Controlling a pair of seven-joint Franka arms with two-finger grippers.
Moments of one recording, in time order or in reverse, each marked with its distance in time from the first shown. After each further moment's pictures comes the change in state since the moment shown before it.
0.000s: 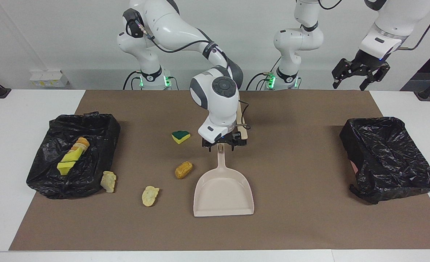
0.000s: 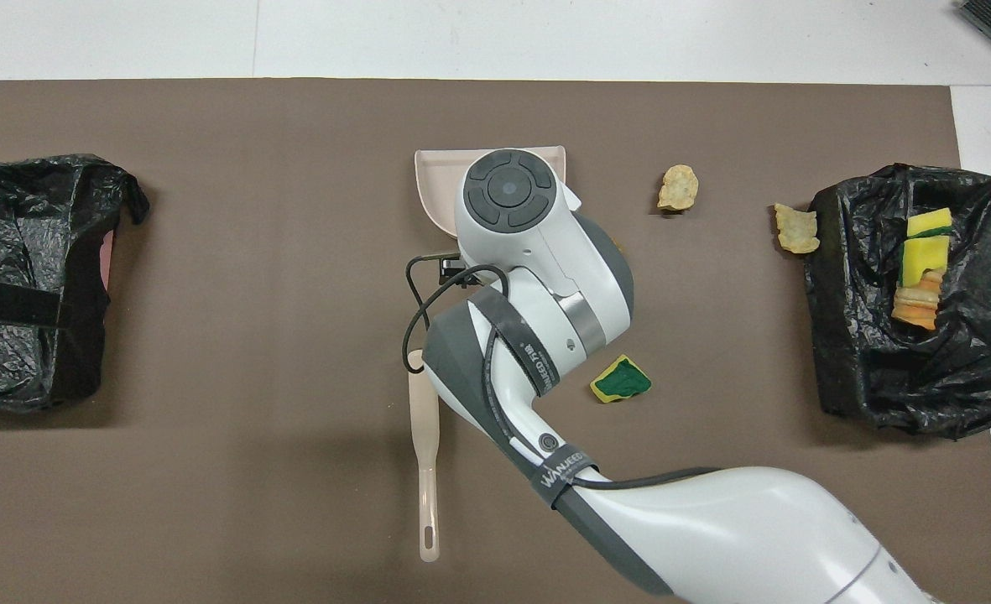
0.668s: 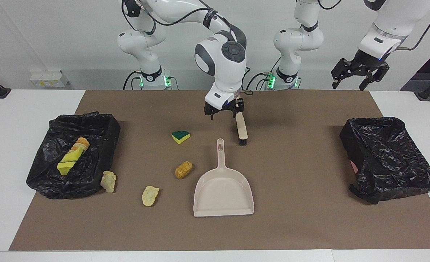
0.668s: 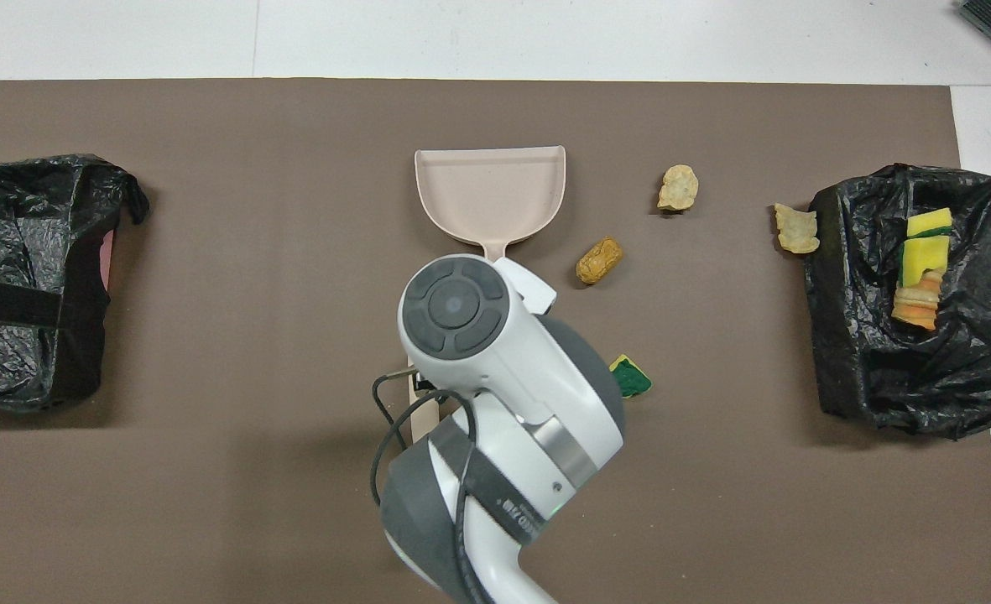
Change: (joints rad) left arm 0.000 0.000 0.000 0.000 0.000 -0.001 0.000; right arm 0.104 -0.239 0.036 -0.251 0.034 -0.082 0.009
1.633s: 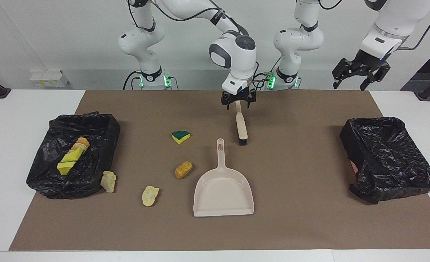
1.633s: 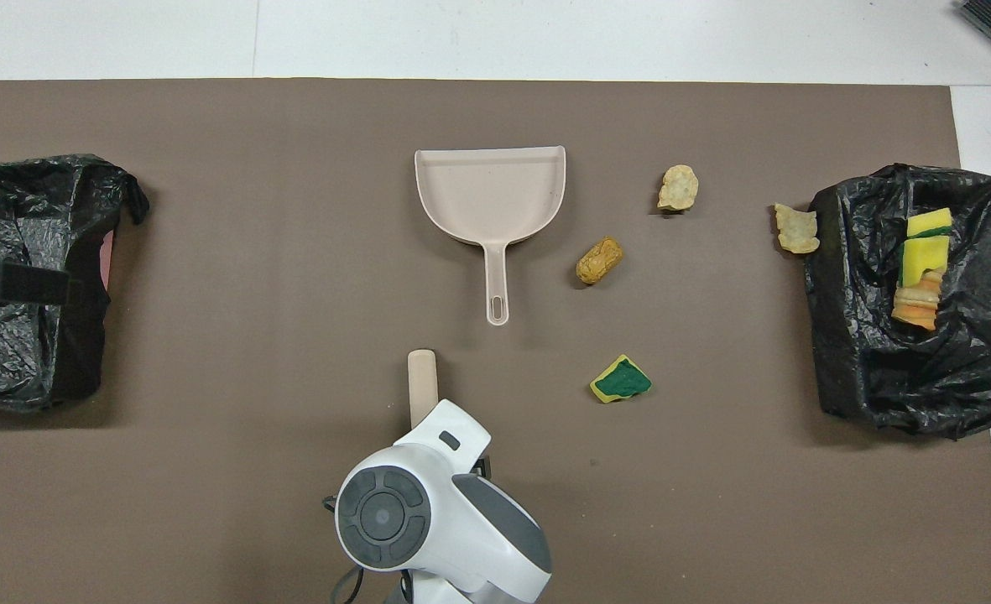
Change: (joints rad) left arm -0.012 0.018 -0.019 -0.010 0.000 0.146 -0.002; right arm 0.198 -0.080 0.000 -0.348 0.002 0.350 0.255
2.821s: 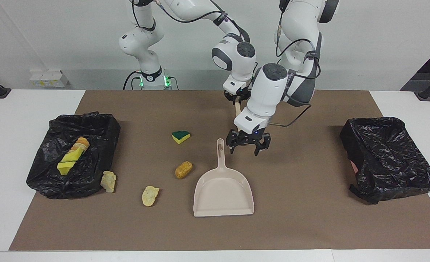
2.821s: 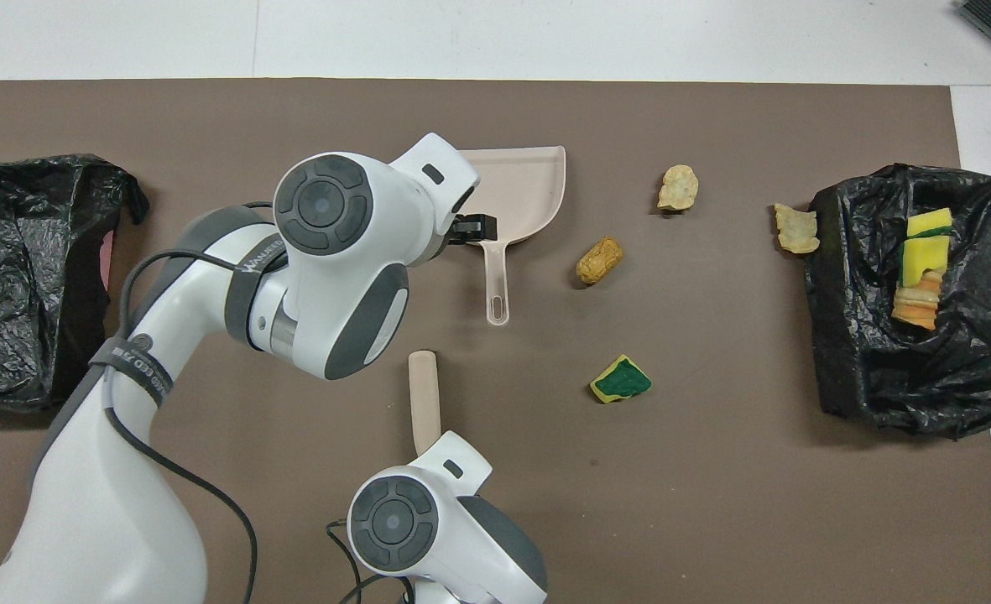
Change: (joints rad) left arm -0.473 0.498 -0.017 0.045 -0.003 0.613 -0.532; right arm 0.027 -0.005 0.001 -0.060 0.142 0.004 -0.004
